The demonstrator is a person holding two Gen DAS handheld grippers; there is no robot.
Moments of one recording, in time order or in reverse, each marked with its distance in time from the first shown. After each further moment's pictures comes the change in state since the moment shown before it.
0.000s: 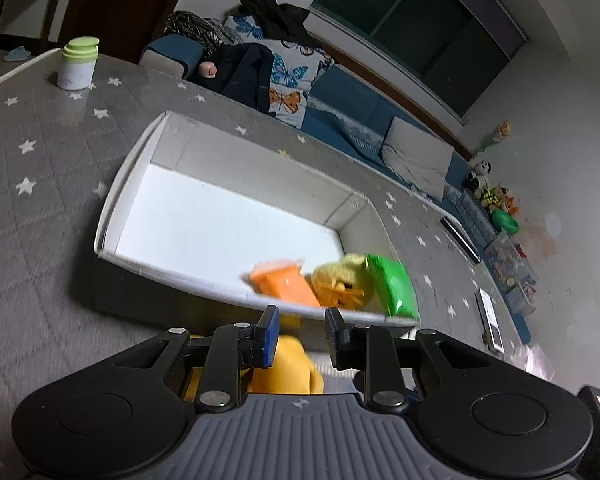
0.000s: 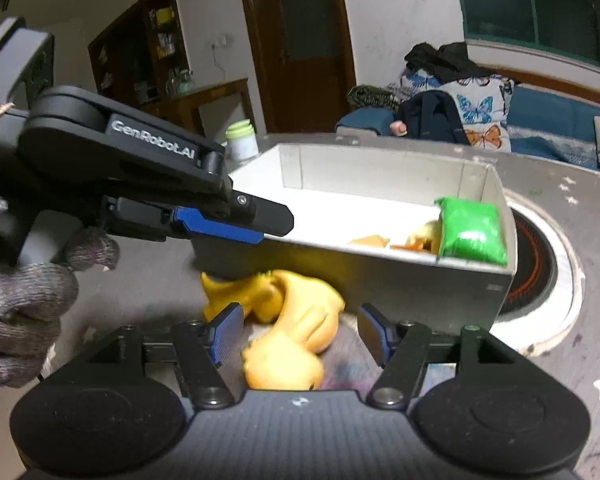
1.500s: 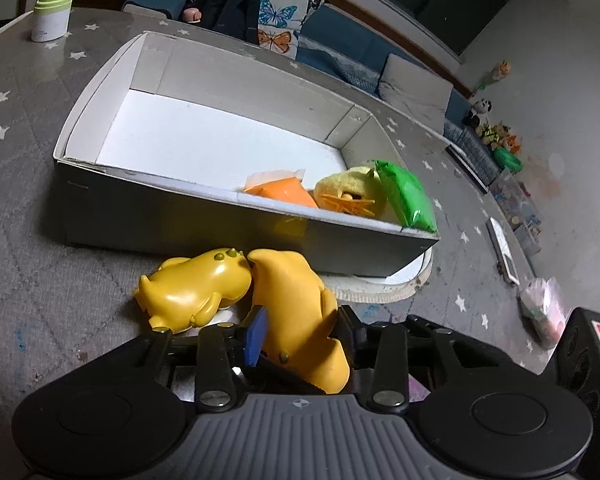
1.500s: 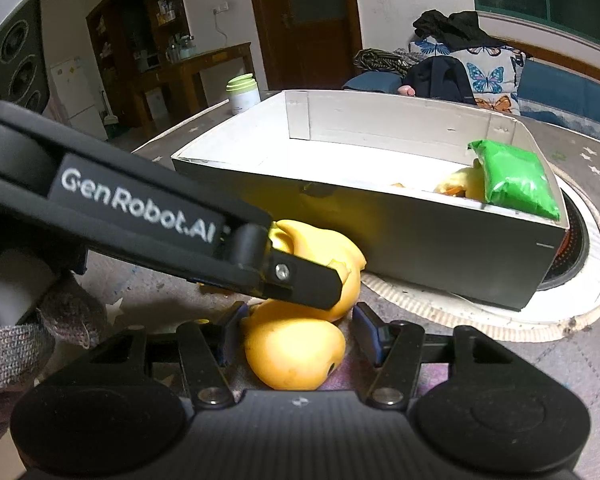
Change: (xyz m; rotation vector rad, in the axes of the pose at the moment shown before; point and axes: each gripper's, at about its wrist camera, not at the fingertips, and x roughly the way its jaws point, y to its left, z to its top) left arm 0.033 0.000 -0.030 0.066 0.182 0.015; right arm 0.045 0.007 -0.018 -0.011 0.101 0.004
